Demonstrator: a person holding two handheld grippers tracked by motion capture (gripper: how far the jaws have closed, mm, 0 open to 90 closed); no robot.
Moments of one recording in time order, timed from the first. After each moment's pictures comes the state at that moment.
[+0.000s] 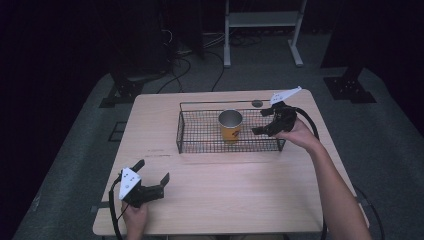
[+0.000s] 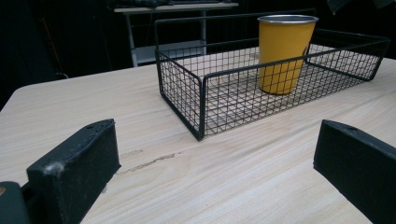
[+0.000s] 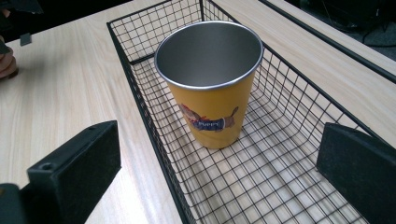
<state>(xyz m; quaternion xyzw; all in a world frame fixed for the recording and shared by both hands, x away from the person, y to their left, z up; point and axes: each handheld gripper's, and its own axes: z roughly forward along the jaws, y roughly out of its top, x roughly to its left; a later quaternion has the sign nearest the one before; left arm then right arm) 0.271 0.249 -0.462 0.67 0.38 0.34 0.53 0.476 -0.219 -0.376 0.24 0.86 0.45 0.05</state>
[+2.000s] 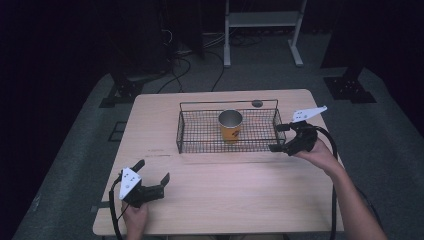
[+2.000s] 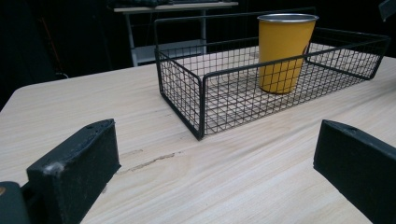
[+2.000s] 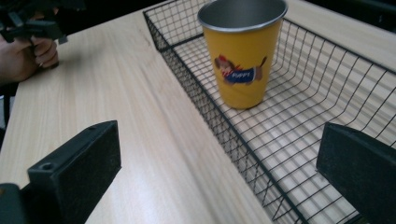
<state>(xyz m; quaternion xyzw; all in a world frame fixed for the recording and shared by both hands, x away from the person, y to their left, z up) 0.271 0.248 -0.462 0.68 0.38 0.34 0.53 0.416 -0.265 -0.395 0.24 0.84 0.49 0.04</state>
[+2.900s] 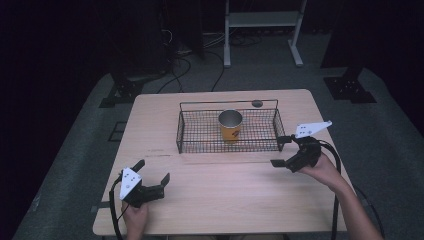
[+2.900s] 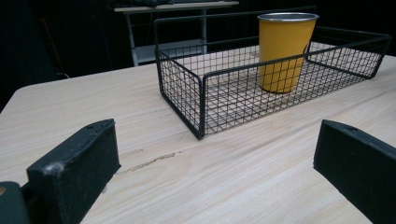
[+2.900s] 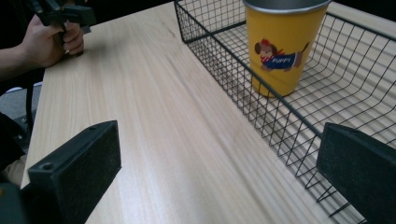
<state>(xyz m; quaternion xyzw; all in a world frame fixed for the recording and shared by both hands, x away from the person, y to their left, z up) 0.271 0.247 -0.462 0.68 0.38 0.34 0.53 0.373 -0.265 -0.405 0.22 0.83 0.50 0.05</state>
